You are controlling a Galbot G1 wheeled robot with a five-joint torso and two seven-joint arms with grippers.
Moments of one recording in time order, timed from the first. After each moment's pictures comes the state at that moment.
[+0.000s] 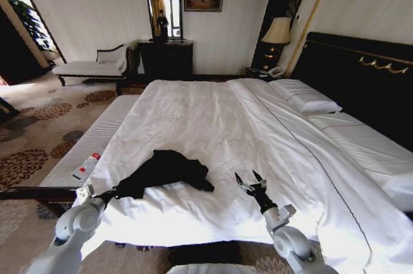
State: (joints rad) left arm 1.49 -1.06 -0.82 -2.00 -1.00 0.71 -0.46; right arm -1.47 0.98 0.36 1.90 0.64 0.16 -0.01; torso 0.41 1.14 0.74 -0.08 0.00
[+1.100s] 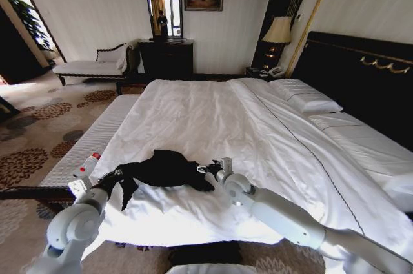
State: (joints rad) left arm 1.53 -1.17 -0.78 -2.22 -0.80 0.63 -0.40; right arm -0.57 0.98 -0.50 1.69 1.09 -0.34 0.58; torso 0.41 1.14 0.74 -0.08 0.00
